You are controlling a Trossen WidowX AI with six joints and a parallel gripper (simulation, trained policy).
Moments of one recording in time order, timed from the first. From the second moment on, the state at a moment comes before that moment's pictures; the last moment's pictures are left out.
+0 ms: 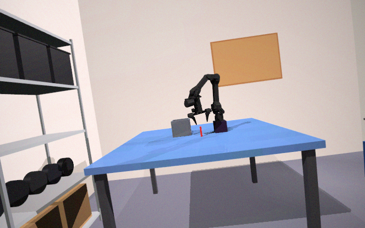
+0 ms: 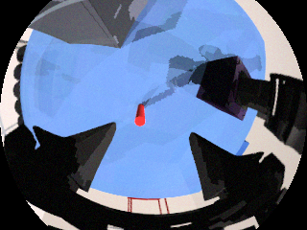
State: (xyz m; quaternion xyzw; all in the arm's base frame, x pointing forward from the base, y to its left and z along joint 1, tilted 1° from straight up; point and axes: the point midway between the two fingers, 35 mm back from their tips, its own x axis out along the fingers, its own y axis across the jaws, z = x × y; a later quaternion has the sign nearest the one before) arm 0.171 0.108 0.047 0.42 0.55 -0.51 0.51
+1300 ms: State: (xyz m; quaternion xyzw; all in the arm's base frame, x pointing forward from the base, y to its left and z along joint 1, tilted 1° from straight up) arm 0.189 0.113 -0.039 0.40 0.55 -0.47 0.57
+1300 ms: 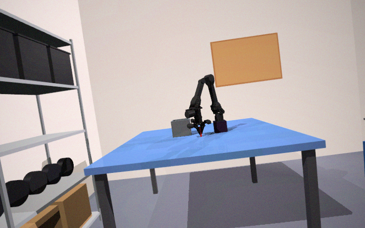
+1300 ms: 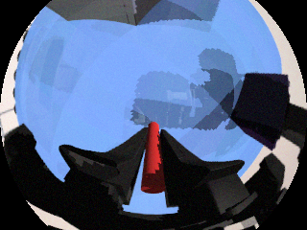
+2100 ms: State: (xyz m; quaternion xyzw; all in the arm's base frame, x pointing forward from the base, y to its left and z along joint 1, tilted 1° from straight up) arm 0.232 0.126 0.016 0.47 0.52 -0.41 0.59
